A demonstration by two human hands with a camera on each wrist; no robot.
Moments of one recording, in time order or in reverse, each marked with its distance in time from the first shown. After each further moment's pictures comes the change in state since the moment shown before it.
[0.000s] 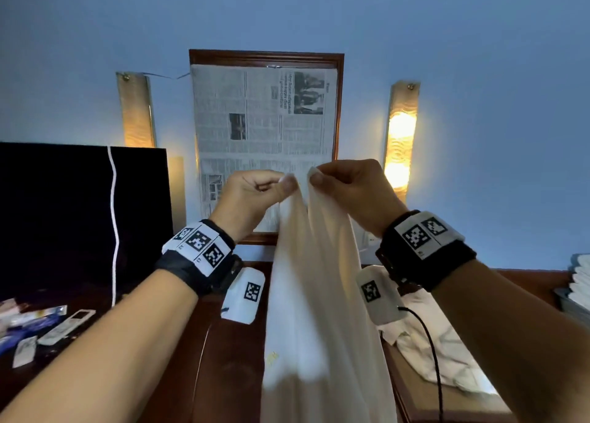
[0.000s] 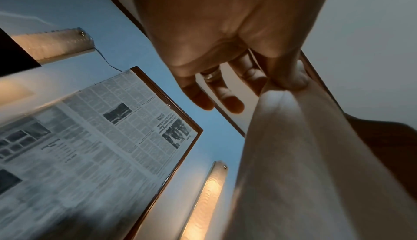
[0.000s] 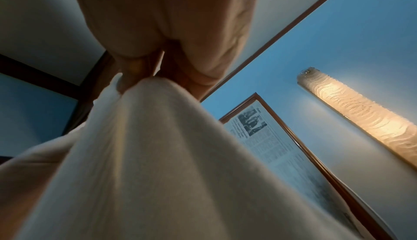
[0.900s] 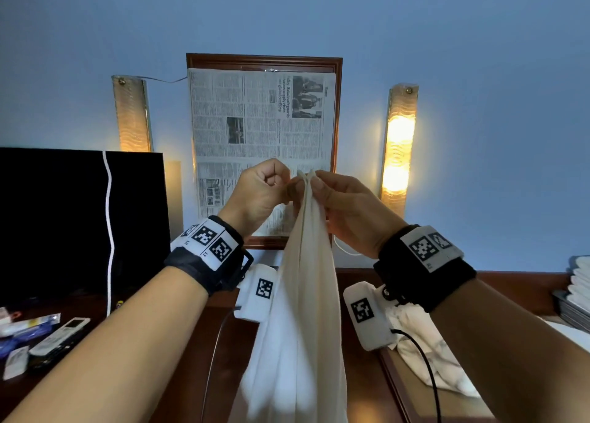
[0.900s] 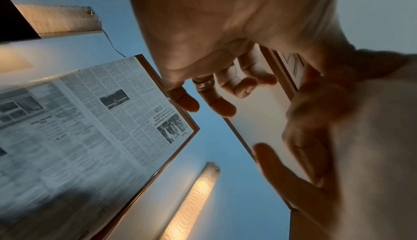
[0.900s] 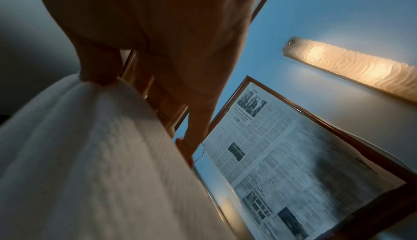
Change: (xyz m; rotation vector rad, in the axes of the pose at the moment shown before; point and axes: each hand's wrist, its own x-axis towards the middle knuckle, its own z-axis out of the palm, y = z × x) left_hand 0.027 0.000 0.004 -0.111 -0.029 -0.154; right_hand 0.004 0.006 0.018 0.584 -0.328 0.142
